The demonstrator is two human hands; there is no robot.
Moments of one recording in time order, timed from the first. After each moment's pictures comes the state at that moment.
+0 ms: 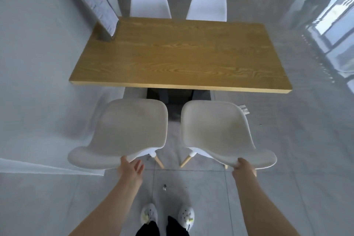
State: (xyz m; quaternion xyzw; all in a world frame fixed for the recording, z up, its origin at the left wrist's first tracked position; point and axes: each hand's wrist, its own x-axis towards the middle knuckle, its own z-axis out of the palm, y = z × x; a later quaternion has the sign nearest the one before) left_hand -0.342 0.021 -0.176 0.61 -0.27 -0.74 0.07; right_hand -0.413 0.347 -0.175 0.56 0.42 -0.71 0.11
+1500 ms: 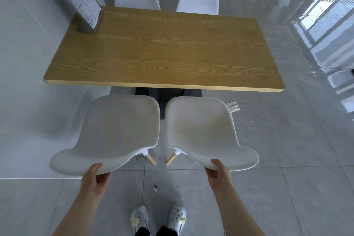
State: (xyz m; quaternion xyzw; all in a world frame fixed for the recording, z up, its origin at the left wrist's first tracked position) left_hand -0.337 -0.056 -0.209 0.53 -0.24 -0.80 0.13; right_hand -0.413 0.295 -0.199 0.48 0.32 -0.82 0.05
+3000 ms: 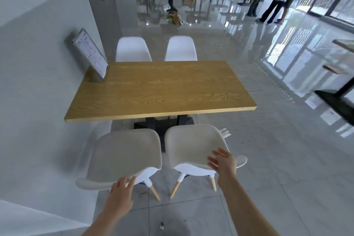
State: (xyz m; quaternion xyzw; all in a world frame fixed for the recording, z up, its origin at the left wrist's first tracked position) left_hand -0.281 -0.050 -0.183 0.00 -0.99 -0.02 -0.11; right_hand -0.370 0.270 -0.056 0.38 0.56 -0.74 0.01
